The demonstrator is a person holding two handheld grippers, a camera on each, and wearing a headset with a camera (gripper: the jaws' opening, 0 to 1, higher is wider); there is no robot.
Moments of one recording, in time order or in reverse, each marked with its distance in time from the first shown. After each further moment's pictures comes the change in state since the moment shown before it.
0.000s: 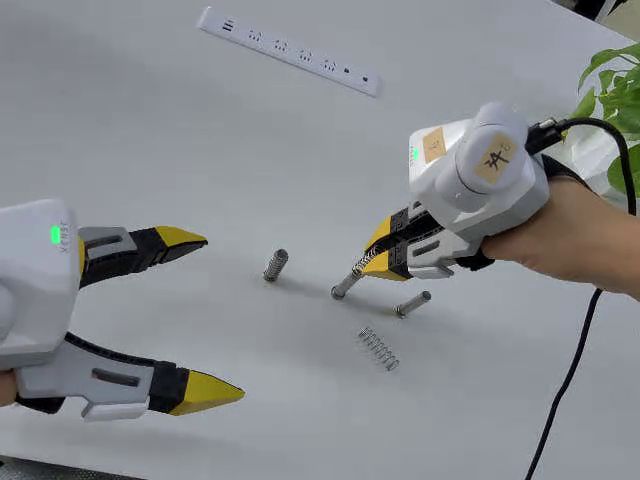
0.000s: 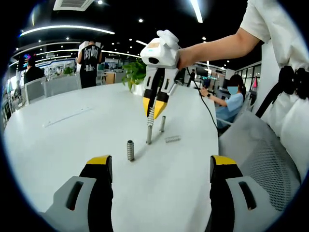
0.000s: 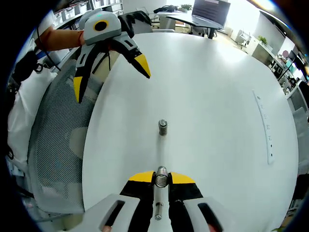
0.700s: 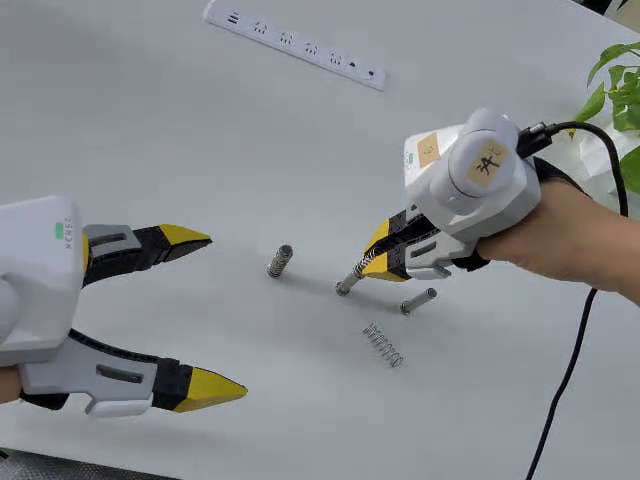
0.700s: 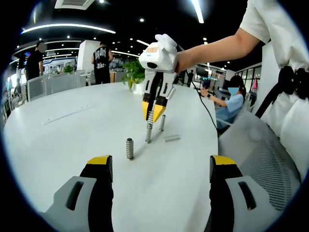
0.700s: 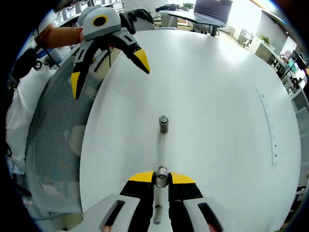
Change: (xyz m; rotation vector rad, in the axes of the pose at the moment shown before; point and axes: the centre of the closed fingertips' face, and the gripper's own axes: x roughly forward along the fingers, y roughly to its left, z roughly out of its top) left arm -0.001 0.000 -0.004 -0.014 0.001 -0.002; right arm 0.014 0.001 -0.003 -0.006 0.009 0.020
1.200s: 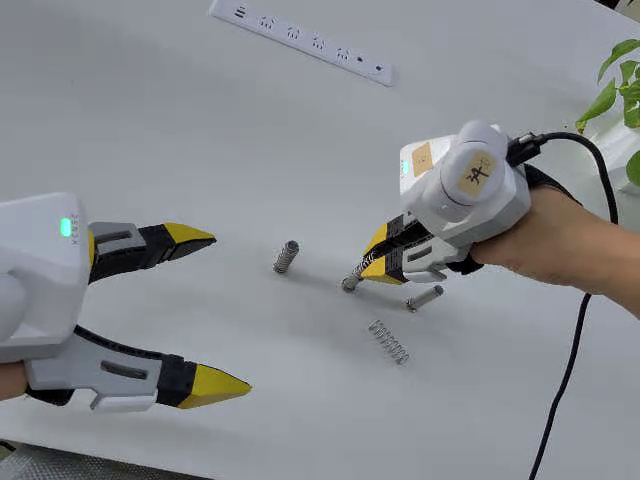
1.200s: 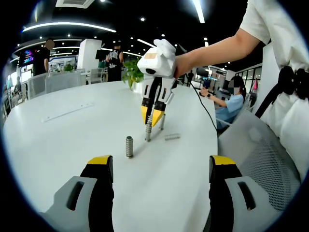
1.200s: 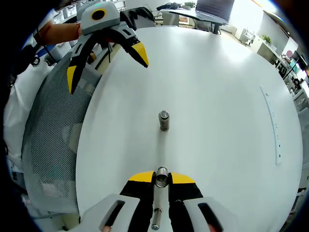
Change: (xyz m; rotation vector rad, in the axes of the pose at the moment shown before) left arm 0.000 -0.001 -0.003 -0.012 0.006 -0.002; right arm 0.015 0.001 -0.004 -0.009 0.010 0.009
